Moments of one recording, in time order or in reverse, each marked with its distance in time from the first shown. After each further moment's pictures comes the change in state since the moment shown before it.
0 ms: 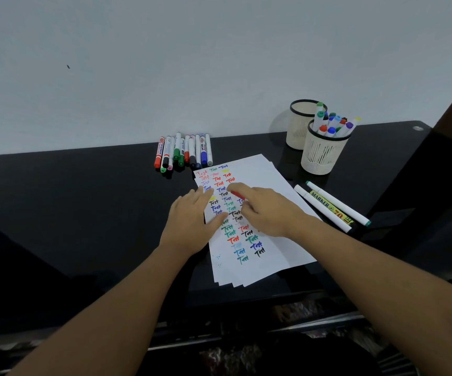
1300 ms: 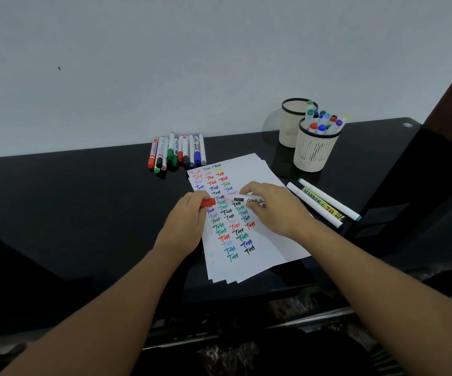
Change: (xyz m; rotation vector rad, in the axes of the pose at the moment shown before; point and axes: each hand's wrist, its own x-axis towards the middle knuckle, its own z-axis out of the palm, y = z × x) left_hand -0.004 0.005 -0.003 -0.218 0.070 0.031; right_hand -0.026 0.009 -0.006 0.053 0.175 0.156
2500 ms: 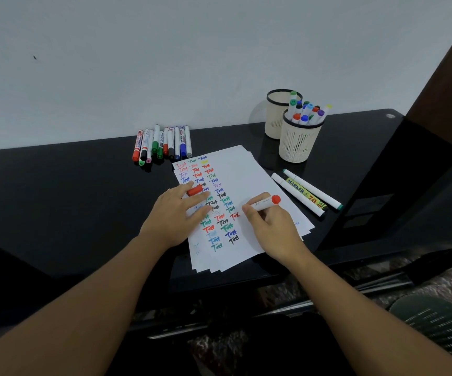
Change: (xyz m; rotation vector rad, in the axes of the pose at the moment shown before) left_hand 0.001 0.005 -0.003 0.199 -0.217 0.045; right_hand -0.065 0.003 0.026 0.600 0.173 0.209
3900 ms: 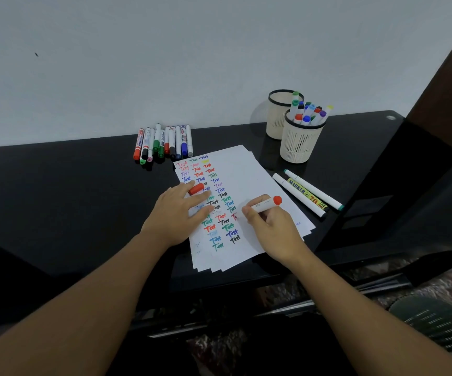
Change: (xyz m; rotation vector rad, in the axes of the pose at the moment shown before) left_hand 0.002 -0.003 0.002 0.058 -0.059 0.000; right_hand 0.001 0.004 0.000 0.000 -0.031 -0.005
